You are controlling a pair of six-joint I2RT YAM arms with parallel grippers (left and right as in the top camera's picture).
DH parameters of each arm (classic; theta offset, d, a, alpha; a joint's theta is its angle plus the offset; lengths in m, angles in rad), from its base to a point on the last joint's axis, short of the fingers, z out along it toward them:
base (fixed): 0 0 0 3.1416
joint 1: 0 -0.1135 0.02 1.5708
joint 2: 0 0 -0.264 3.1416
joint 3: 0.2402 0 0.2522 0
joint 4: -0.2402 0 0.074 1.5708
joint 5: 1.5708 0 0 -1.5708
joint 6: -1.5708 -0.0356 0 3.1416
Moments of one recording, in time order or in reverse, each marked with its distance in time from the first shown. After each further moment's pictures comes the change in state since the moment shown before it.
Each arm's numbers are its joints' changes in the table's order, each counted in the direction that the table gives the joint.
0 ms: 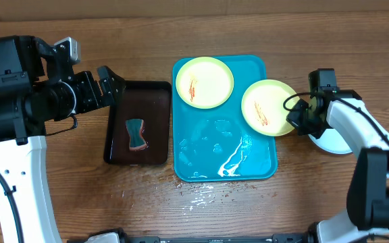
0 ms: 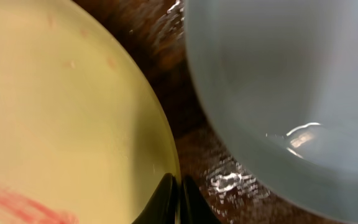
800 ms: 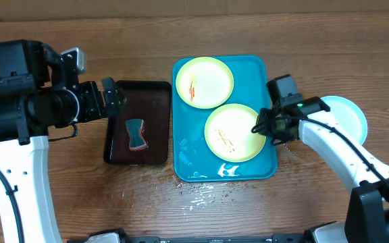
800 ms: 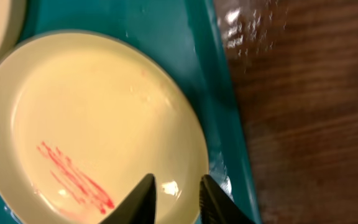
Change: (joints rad) left arm 0.026 0.000 -0.006 -0.099 -0.070 -0.060; right arm -0.295 -0.140 -0.020 -0.022 0.011 0.140
